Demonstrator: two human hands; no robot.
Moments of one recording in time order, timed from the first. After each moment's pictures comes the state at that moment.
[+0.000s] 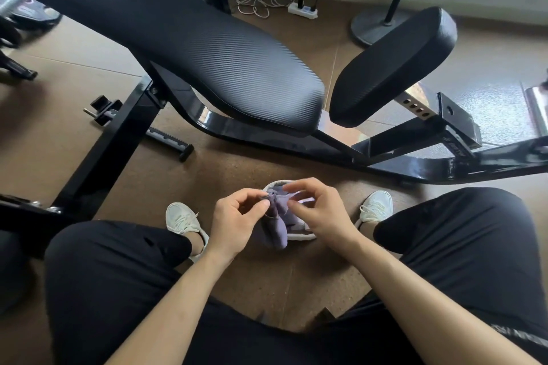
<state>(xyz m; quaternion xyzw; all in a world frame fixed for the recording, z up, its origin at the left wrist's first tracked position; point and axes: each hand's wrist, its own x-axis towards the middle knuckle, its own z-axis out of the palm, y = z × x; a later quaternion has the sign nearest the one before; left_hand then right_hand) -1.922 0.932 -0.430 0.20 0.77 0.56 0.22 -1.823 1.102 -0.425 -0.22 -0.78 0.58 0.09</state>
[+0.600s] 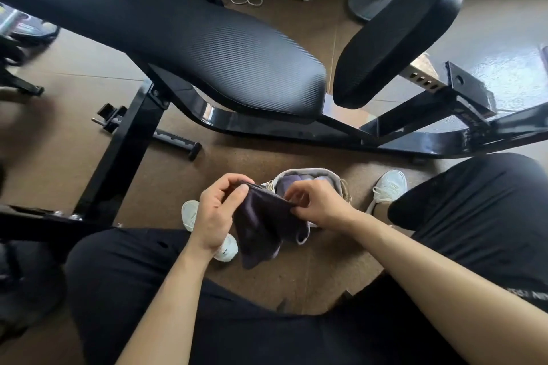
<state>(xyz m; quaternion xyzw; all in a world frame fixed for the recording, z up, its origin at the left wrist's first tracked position) -1.947 0.899 -0.411 0.22 0.69 0.63 0.26 -1.836 1.101 -0.454 -0.14 -0.88 0.45 -0.04</state>
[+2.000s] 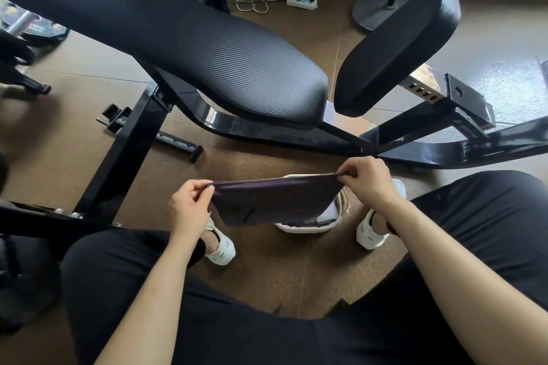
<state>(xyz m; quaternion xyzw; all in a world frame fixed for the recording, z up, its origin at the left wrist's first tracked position) -1.994 0.869 -0.454 0.06 0.88 0.46 0.11 -1.816 1.188 -0.446 -0.31 -0.89 0.32 0.01</state>
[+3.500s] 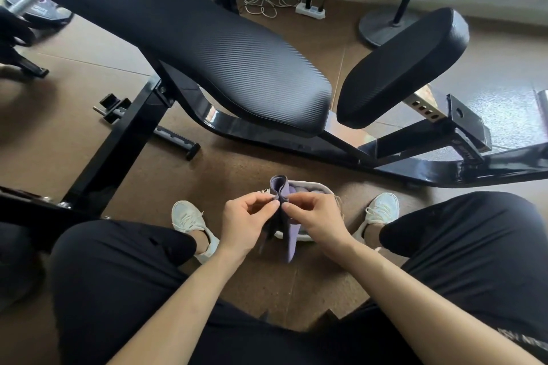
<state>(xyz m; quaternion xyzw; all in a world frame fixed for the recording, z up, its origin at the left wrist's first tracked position) -1.917 0.936 -0.440 0.14 0.79 0.55 0.22 -1.831 1.082 -0.435 -0.28 -0.72 0.63 0.04</state>
